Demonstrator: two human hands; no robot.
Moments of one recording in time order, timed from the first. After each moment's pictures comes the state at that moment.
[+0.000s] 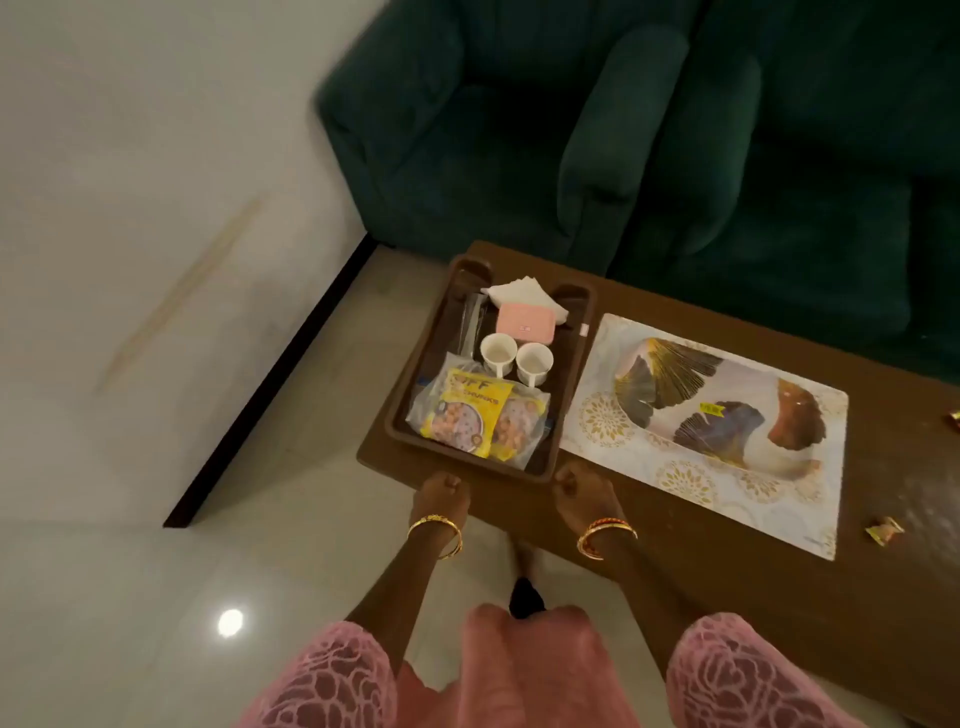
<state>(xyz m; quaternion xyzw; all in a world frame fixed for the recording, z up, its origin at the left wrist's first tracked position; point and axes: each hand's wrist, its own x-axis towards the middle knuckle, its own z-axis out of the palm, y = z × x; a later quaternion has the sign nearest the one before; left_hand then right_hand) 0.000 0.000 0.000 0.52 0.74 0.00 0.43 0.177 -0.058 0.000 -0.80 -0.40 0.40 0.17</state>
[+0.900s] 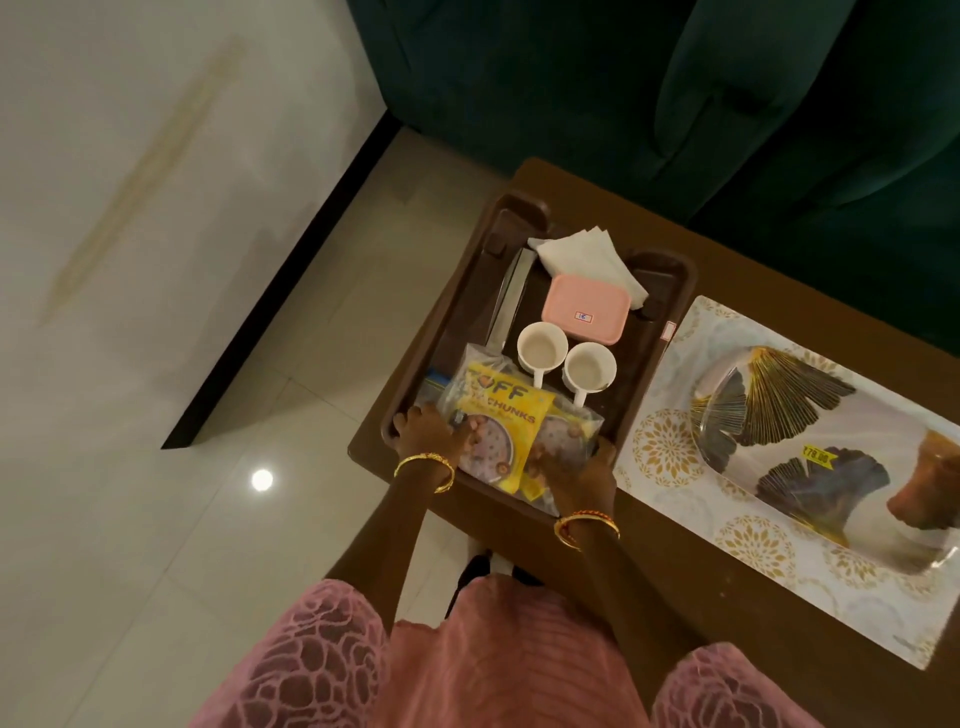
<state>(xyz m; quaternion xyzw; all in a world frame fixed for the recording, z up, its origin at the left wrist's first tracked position) 0.008 0.149 -0.088 0.53 0.77 -0.13 0.32 0.161 0.074 -0.082 -0.84 -0.16 0.47 0.23</state>
